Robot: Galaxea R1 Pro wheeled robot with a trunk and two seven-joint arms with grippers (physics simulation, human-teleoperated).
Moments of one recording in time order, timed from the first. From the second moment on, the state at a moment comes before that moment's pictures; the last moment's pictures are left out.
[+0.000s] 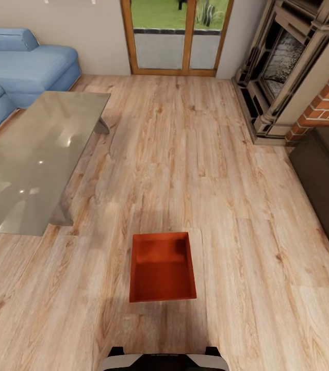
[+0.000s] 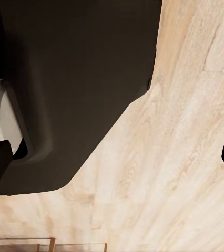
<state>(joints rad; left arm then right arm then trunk) -0.31 0.05 0.01 0.00 0.10 -0.02 -0.08 -0.21 0.06 0.92 -0.01 -0.90 -0.13 -0.14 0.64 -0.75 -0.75</state>
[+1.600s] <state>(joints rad) -0.31 0.05 0.01 0.00 0.10 -0.02 -0.08 -0.21 0.06 0.92 -0.01 -0.90 -0.13 -0.14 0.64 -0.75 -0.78</state>
